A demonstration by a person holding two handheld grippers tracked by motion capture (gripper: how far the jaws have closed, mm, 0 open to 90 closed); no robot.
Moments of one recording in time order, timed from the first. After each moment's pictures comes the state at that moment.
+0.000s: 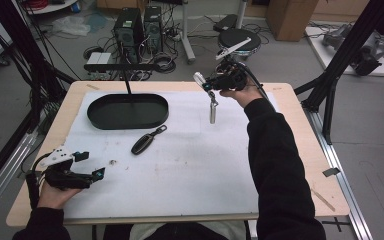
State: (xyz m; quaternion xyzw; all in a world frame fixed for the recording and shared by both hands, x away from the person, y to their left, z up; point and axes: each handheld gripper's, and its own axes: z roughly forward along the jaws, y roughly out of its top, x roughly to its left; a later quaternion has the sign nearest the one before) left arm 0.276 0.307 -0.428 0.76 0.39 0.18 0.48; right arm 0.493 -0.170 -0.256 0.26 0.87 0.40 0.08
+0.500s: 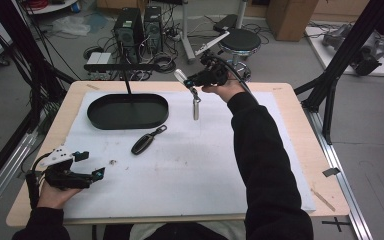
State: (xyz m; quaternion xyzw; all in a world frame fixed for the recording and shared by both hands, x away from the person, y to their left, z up) left arm 0.276 0.307 -0.428 0.76 0.39 0.18 0.49; right arm 0.499 -0.120 -0.246 0.22 0.88 0.41 0.06
